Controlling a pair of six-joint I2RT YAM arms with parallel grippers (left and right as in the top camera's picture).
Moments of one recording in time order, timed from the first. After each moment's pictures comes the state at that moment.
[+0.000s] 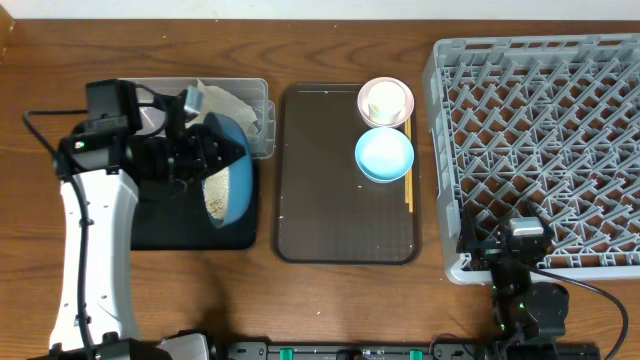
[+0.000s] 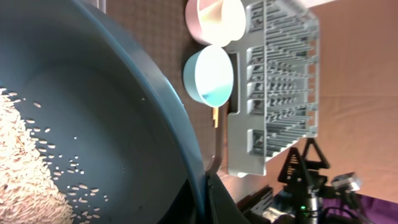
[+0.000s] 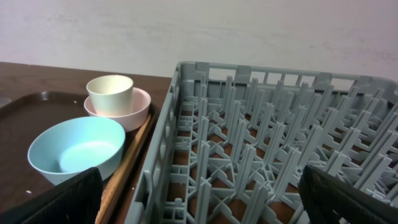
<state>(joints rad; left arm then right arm) 0.20 1.42 1.30 -1.10 0.88 -0.12 0.06 0.02 0.01 -0.07 -0.01 -0.05</state>
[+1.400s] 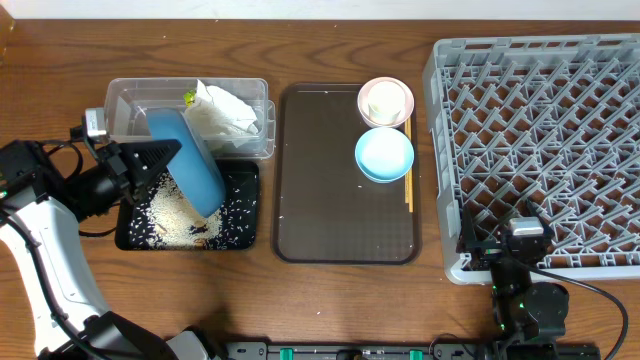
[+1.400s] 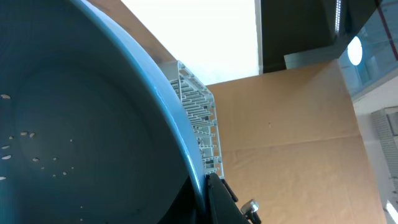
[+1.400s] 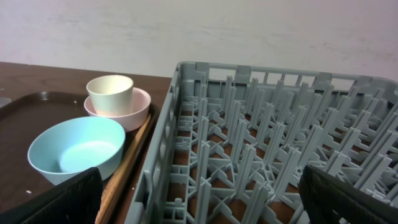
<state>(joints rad) 0.64 1.42 1.15 -1.08 1.42 0.04 0.06 0.02 0.01 -0.07 -0.01 -0.05</state>
